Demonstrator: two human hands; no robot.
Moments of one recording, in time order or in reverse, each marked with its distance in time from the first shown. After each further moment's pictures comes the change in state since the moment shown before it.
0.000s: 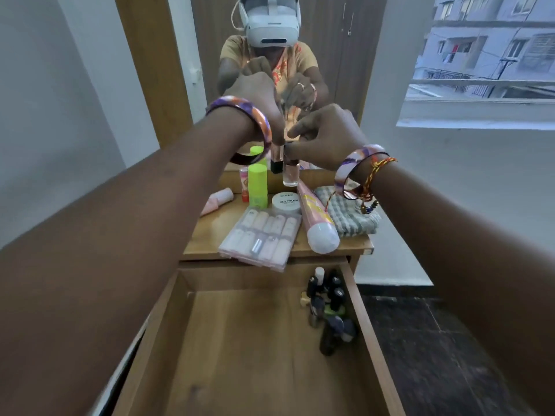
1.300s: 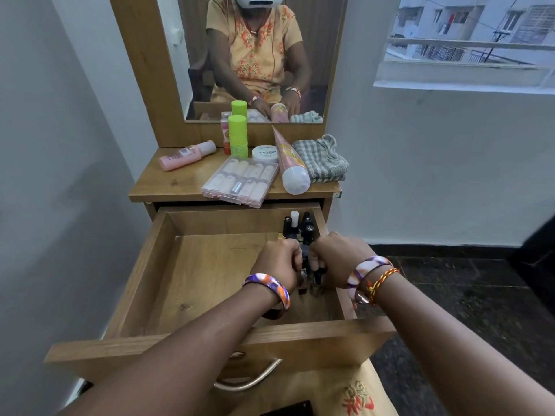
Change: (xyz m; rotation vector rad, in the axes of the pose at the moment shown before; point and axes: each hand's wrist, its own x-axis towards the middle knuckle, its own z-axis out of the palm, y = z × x) left_hand -0.194 0.040 0.200 -0.486 -0.212 -0.003; right_hand -0.212 0.040 0.042 -0.497 -0.693 0.138
